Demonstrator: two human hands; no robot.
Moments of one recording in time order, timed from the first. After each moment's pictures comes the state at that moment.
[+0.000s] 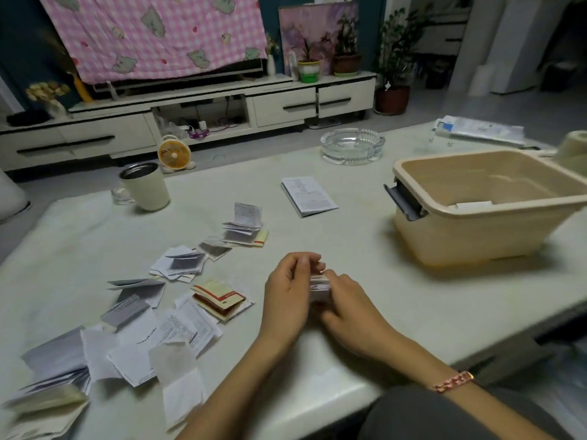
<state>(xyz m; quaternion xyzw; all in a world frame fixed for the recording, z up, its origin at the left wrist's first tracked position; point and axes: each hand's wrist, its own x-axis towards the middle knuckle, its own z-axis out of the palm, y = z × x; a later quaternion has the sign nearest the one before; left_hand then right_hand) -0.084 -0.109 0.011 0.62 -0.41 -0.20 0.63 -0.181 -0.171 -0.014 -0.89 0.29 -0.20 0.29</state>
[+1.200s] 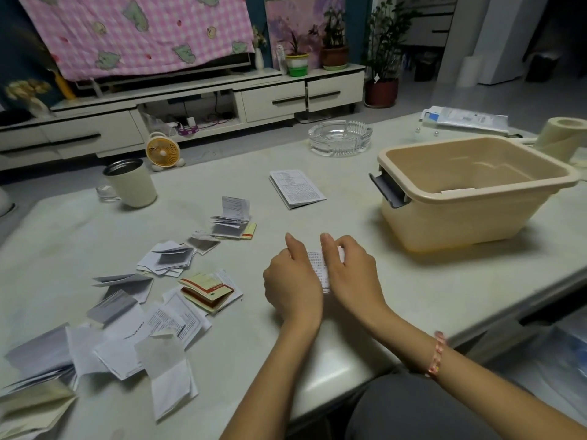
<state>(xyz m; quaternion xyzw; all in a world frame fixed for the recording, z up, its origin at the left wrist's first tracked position) -0.120 -0.137 0.022 0.84 -0.21 -0.09 0.50 -0.181 -0.177 0.010 -0.71 0.45 -0.36 0.40</state>
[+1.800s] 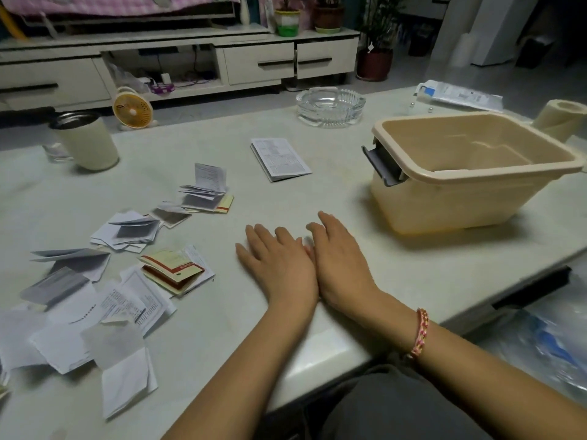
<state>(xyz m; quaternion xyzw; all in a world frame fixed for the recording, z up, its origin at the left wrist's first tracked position) -0.118 -0.159 -0.022 0.92 -0.38 -0.01 0.13 -0.189 -0.199 -0.018 -0.90 0.39 -0.17 0.08</state>
